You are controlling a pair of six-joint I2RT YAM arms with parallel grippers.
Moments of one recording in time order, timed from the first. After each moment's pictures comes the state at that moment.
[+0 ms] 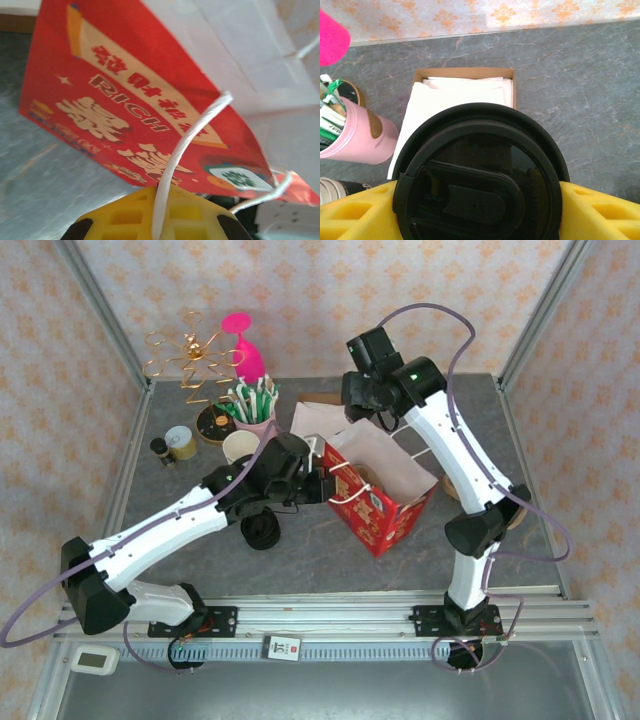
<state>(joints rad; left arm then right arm) -0.81 1.31 1.23 -0.62 0.13 -0.80 0.59 1.86 2.26 -1.26 0.32 0.51</state>
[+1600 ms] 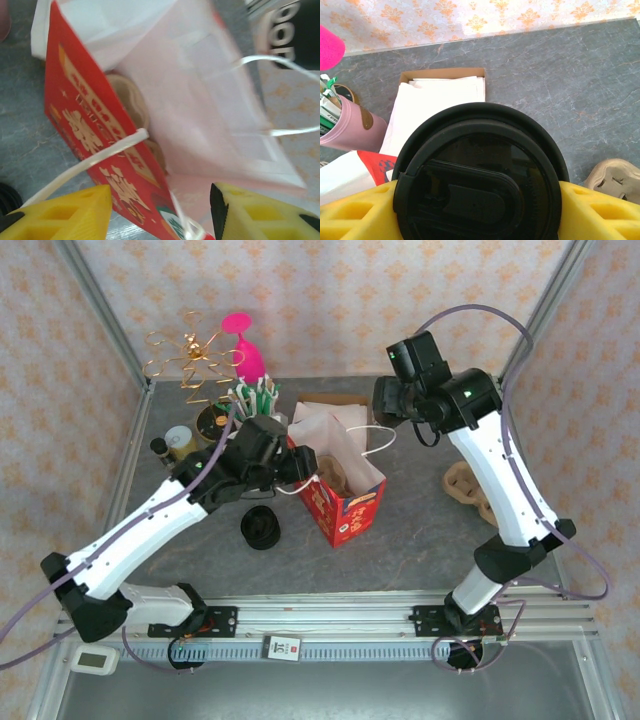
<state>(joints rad) -0.73 1.28 1.37 -0.85 -0.07 -0.88 0.57 1.63 2.16 -1.36 0.34 0.51</state>
